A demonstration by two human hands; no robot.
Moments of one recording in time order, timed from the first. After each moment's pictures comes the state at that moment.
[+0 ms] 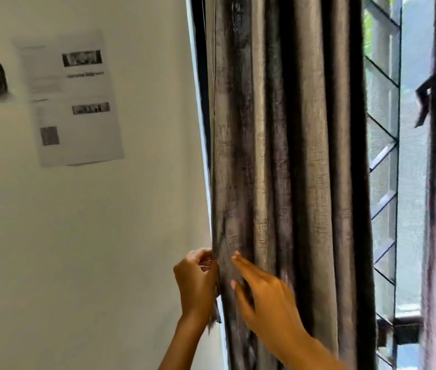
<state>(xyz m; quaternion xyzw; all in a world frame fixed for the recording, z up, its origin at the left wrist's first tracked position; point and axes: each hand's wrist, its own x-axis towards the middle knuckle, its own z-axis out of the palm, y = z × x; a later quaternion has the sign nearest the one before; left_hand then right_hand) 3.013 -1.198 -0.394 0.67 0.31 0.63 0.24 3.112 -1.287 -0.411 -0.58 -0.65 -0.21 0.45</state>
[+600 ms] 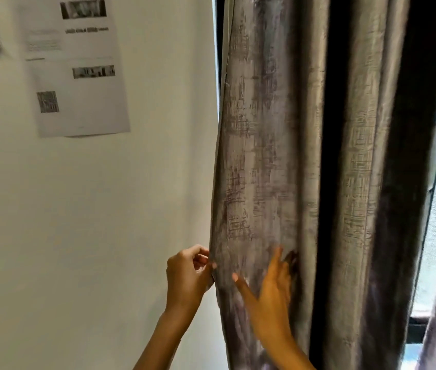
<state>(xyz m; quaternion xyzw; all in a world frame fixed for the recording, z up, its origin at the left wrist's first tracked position) 2.984 -1.161 -0.414 0.72 0.38 0.52 0.26 3.102 -1.222 -0.456 -0.68 -0.45 0.05 0.57</state>
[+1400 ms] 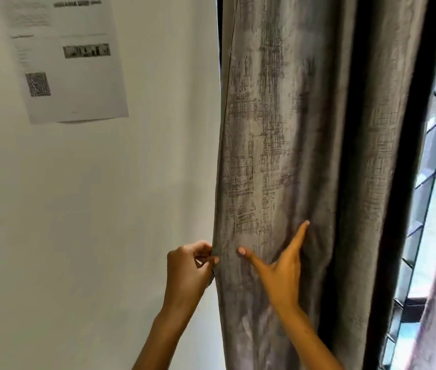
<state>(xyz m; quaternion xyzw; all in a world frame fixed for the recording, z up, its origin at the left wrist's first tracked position) 2.966 -1.165 -0.417 0.75 0.35 0.50 0.26 3.124 -1.195 -0.459 -0.59 -0.41 0.03 0.69</state>
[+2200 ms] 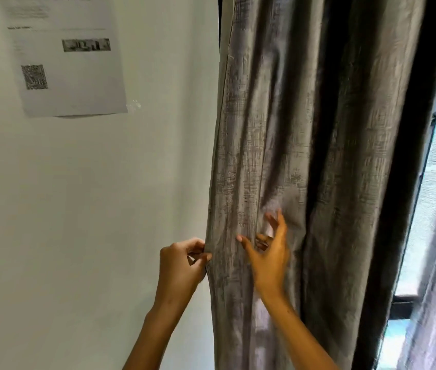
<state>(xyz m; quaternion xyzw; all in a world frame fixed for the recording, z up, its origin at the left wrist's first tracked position) 2.956 -1.162 -0.421 0.74 0.34 0.51 0.29 3.117 -1.174 -0.457 -0.54 -0.42 -0.02 0.73</state>
